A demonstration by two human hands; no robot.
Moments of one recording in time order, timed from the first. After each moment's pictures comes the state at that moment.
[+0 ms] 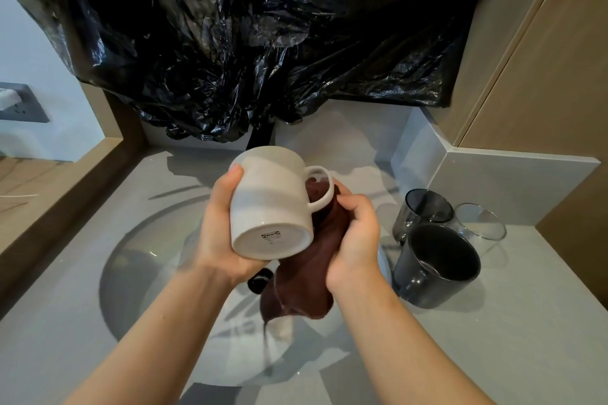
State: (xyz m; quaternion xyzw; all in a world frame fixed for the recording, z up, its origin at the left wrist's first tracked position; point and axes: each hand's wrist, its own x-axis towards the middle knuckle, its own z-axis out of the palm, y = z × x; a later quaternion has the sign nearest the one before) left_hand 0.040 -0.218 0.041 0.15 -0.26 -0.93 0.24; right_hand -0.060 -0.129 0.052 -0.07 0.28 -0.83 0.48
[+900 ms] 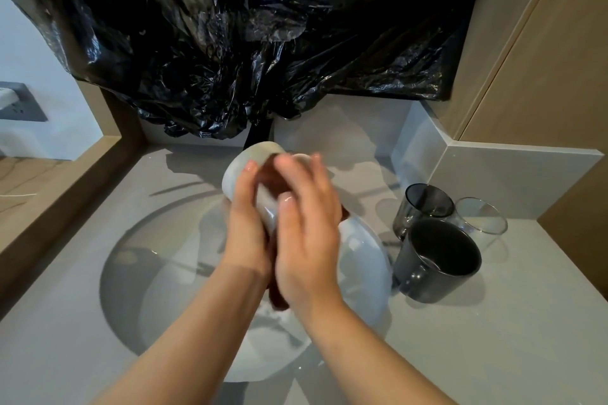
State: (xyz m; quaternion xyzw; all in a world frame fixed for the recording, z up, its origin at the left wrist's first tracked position) left_hand 0.013 -0.190 0.039 0.23 -0.35 -0.82 0.39; right_hand -0.017 -0.135 0.041 -0.45 0.59 -0.67 -0.07
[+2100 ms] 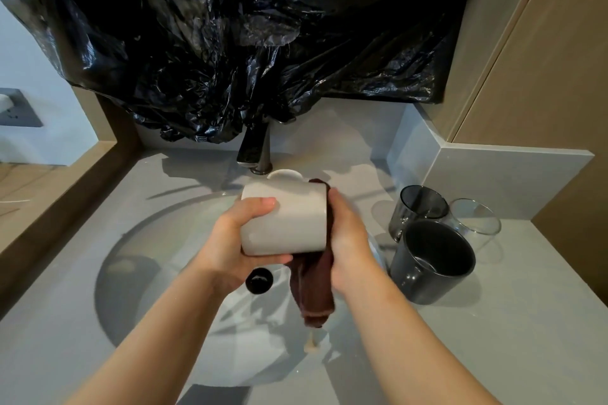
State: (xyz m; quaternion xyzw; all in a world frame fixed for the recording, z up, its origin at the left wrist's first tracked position) left_hand 0.039 -0.207 0.040 0.31 -0.46 -0.80 0.24; right_hand -0.071 -0.131 0.040 -0.05 0.54 -0.70 0.47
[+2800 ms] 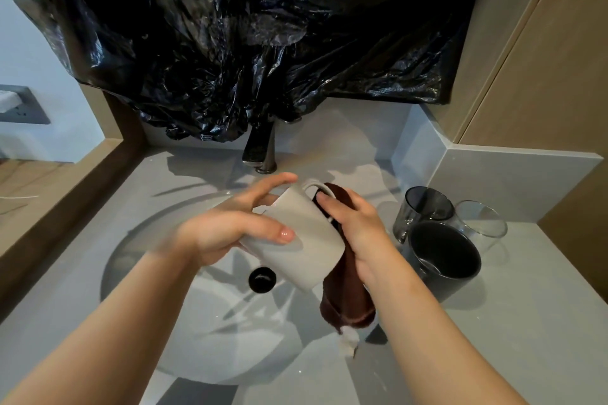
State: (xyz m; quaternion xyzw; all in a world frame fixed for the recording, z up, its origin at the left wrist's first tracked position) left_hand 0.049 -0.237 0.060 0.20 -0.69 -0.69 0.09; right_hand -0.088 -0.121 0.049 -0.15 0.57 -0.70 0.41
